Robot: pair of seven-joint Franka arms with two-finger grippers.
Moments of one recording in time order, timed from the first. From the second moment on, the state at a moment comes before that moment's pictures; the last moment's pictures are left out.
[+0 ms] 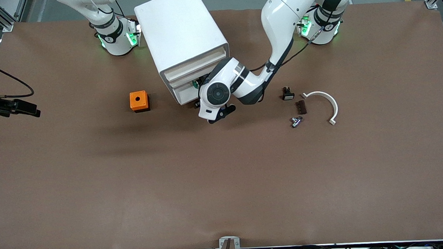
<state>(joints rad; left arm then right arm) -0.76 0.81 -0.17 -1.39 -0.38 2.03 -1.21 -0.08 0.11 -0.04 -1.57 -0.01 1.56 -0.05</state>
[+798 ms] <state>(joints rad) -0.81 0.81 -0.15 -1.38 -0.40 2.03 -1.29 -0.08 0.08 -0.02 -1.52 0.00 1.54 -0.05</state>
